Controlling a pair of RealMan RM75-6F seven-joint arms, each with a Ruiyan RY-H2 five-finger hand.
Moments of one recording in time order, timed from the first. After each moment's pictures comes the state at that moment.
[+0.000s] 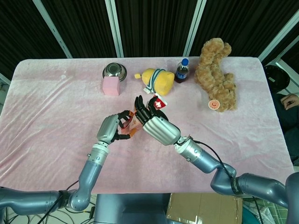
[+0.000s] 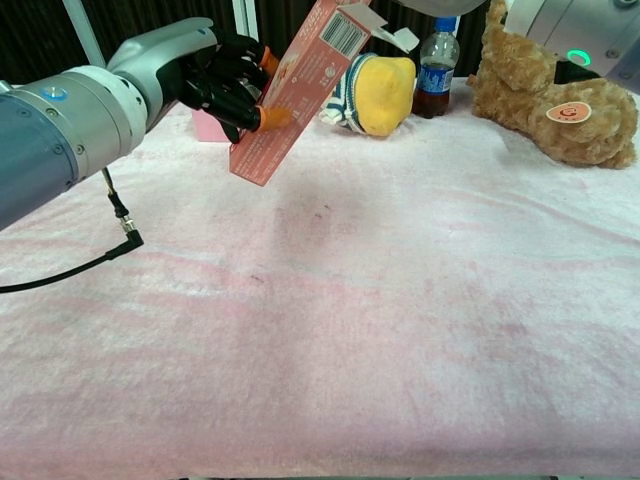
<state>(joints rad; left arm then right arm) -0.77 -1.70 -0.35 -1.74 0.89 1.21 0.19 0.90 -1.46 0.27 -1.50 -1.72 1.19 -1.29</state>
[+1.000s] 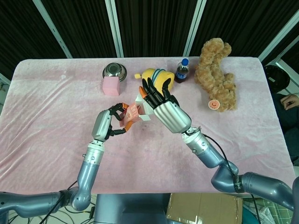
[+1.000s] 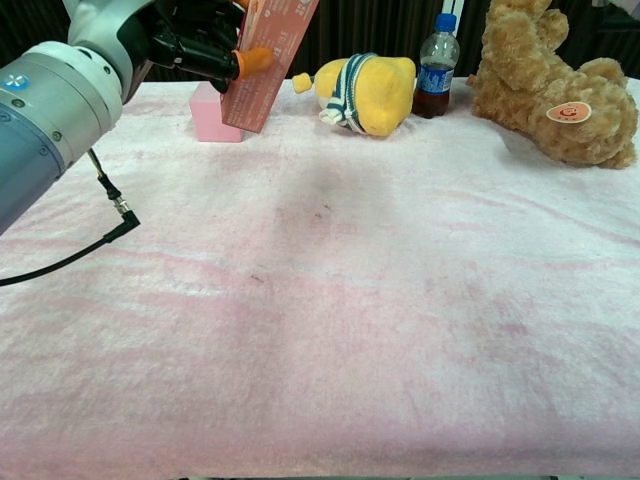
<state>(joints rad) -0.70 -1.75 -0.36 -1.63 1.15 1.31 -0.04 0.87 -1.44 0.35 -1.52 -1.60 1.23 -1.38</state>
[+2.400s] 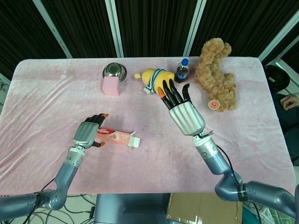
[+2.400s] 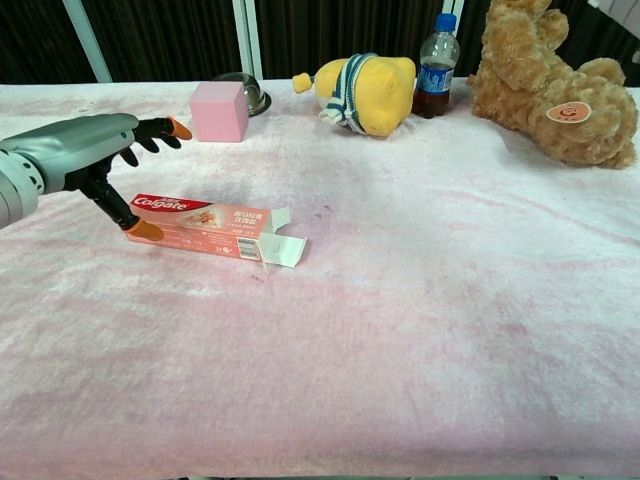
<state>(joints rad) -0.66 -1.56 -0.14 -1.55 1.04 1.12 0.40 0.77 -1.46 0.28 -1.55 -1.49 1.33 -1.23</state>
